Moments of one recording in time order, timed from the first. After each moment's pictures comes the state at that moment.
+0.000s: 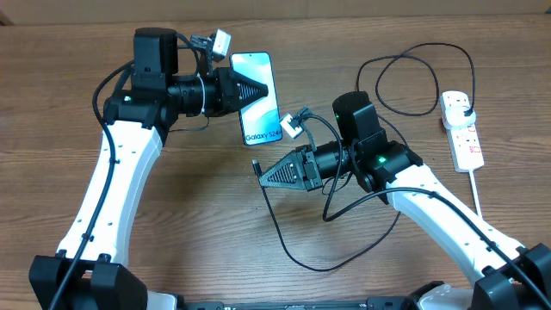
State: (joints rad) left arm -0.12 1.59 1.43 -0.58 1.03 -0.49; right arm 0.49 1.49 0.99 -0.15 -1.25 0.46
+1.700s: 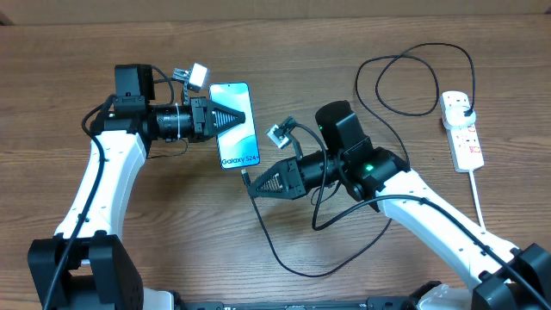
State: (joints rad) left arm 0.03 1.62 1.21 -0.60 1.24 -0.28; right arm 0.59 1.49 0.99 -0.20 -1.13 0.57
